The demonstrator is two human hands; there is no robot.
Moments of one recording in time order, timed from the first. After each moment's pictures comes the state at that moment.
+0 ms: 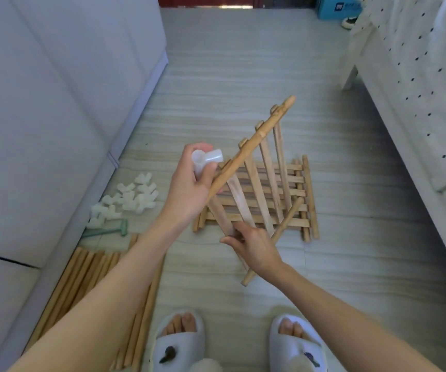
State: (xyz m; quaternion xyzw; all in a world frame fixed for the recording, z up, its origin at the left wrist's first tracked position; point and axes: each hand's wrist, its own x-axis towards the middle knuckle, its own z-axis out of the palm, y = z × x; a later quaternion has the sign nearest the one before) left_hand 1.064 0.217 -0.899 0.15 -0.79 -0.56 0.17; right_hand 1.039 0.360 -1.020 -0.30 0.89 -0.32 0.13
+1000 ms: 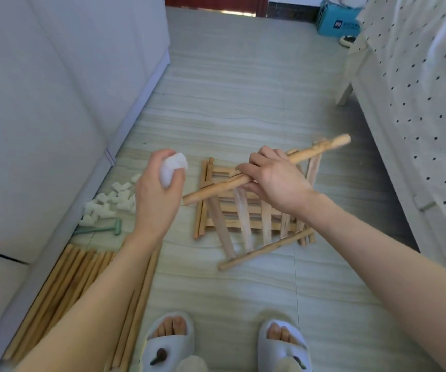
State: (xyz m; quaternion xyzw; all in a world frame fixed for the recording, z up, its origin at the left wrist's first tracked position) left_hand 1.082 0.178 -0.913 0.24 -0.81 -0.43 0.32; right_hand 0.952 0.354 -0.904 -0.54 0.82 -0.07 -0.18
